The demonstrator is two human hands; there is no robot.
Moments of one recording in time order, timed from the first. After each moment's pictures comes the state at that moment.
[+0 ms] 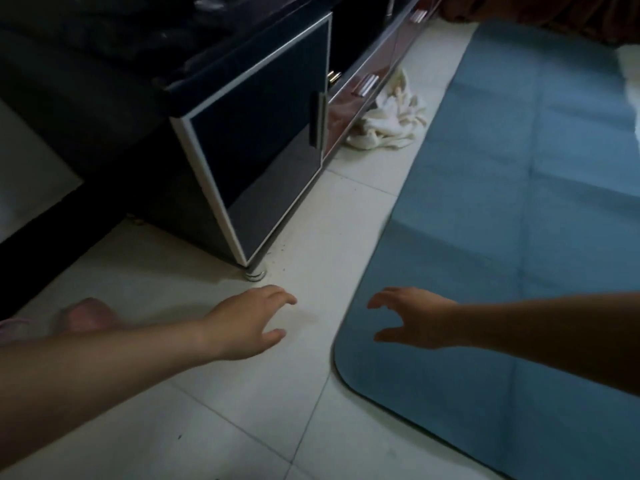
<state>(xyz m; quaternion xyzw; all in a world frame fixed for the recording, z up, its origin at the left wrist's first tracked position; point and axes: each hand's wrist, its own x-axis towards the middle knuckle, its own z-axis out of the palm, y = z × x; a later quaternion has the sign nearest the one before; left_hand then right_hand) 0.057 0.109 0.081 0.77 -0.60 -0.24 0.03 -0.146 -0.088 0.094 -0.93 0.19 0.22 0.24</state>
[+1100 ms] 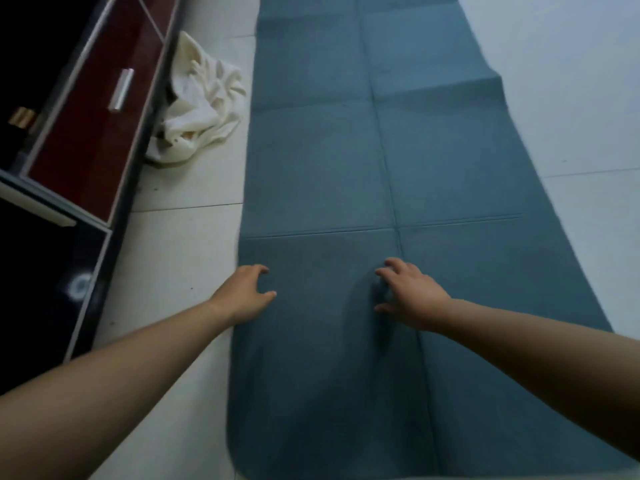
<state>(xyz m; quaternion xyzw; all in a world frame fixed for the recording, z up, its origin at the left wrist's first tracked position) -0.022 -0.187 -0.003 0.77 -0.55 -0.32 -0.03 -0.308 -0.246 -0.018 -0.82 0.49 0.14 0.26</state>
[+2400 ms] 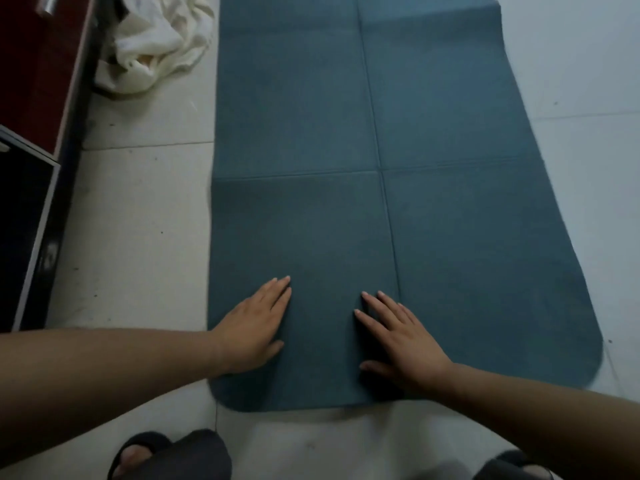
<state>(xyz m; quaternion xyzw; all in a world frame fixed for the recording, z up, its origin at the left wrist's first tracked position) -0.080 -0.073 -0.028 0.55 -0.79 -0.25 -0.15 -0.357 -0.095 -0.055 -0.87 0.40 0.13 0.26</state>
